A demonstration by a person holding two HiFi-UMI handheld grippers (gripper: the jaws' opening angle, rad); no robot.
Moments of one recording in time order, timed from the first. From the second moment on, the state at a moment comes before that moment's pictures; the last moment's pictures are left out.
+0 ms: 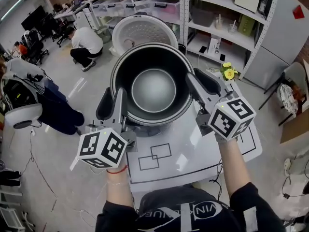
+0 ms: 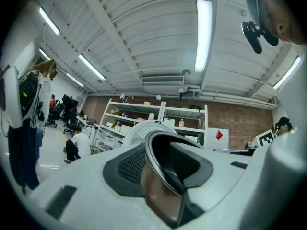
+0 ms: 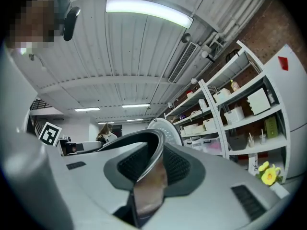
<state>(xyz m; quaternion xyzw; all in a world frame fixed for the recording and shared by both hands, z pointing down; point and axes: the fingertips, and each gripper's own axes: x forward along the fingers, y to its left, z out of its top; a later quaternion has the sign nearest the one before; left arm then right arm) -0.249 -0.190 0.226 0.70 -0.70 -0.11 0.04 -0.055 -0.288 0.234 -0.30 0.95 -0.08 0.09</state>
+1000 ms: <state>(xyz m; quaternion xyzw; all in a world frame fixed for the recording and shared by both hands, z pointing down) -0.015 -0.196 0.322 0.78 -0.59 -0.08 0.17 0.200 -0.235 0.321 -0.44 0.89 -0.13 0.03</state>
